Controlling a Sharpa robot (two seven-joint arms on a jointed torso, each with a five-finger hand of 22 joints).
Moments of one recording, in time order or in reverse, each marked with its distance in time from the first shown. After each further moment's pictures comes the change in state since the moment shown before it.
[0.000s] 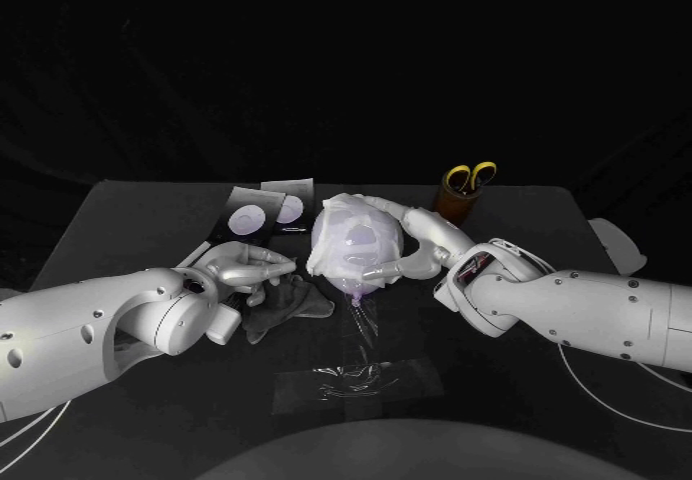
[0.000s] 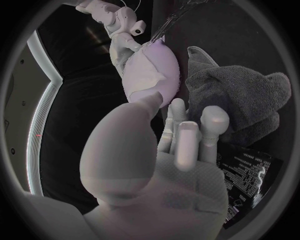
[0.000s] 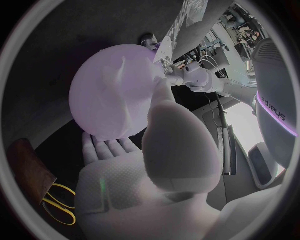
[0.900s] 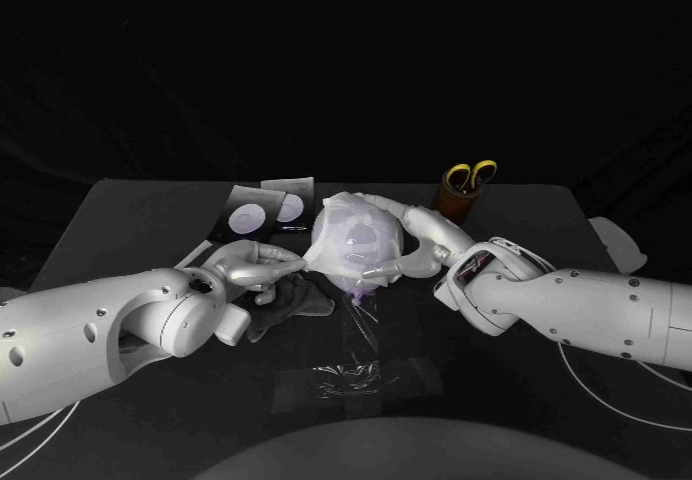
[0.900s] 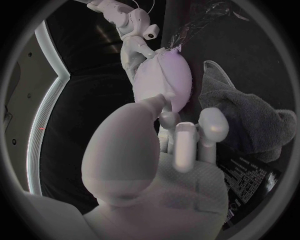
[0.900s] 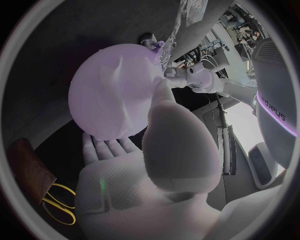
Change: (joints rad) left arm 0.000 0.006 -0.001 0.038 0.064 0.009 0.044; left_hand 0.046 0.077 0.053 0.008 -0.001 0.173 -0.102 0.097 -0.007 0.201 -0.084 0.225 0.287 -0.002 -0.074 0.006 0.034 0.000 0.049 -0.045 0.043 0.054; right arm 0.000 0.000 0.000 0.002 0.000 -0.001 0.000; right_hand 0.000 0.000 0.000 0.000 0.000 0.000 0.000 0.000 0.000 0.000 0.000 0.002 0.000 0.004 -0.004 0.000 0.000 0.000 0.000 0.000 0.000 0.000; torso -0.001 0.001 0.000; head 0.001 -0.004
